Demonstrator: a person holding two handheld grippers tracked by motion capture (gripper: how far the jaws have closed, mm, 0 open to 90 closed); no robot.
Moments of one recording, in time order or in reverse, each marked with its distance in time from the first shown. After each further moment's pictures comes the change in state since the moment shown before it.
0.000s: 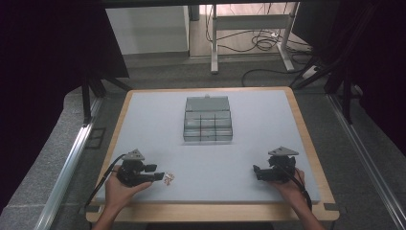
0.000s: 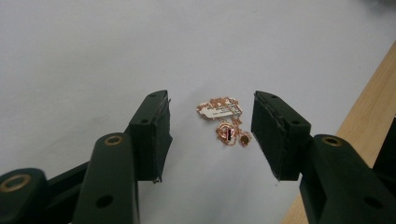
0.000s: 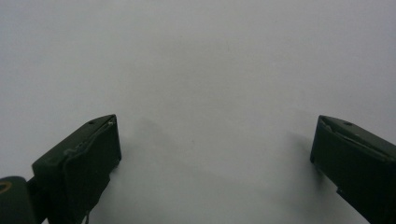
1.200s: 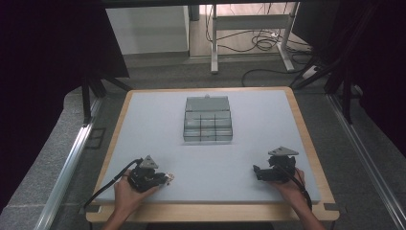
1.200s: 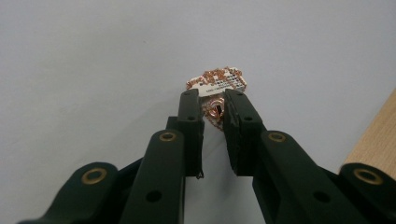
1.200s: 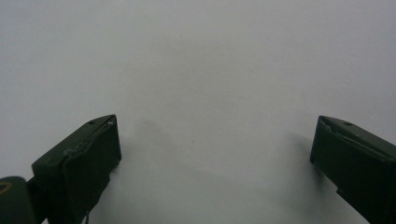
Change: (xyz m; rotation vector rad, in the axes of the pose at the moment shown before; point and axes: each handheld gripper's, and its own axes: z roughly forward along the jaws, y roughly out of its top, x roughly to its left) left arm -0.021 -0.003 0.027 0.129 0.113 0.109; right arm 0.000 0.000 0.000 -0.001 0.002 -0.005
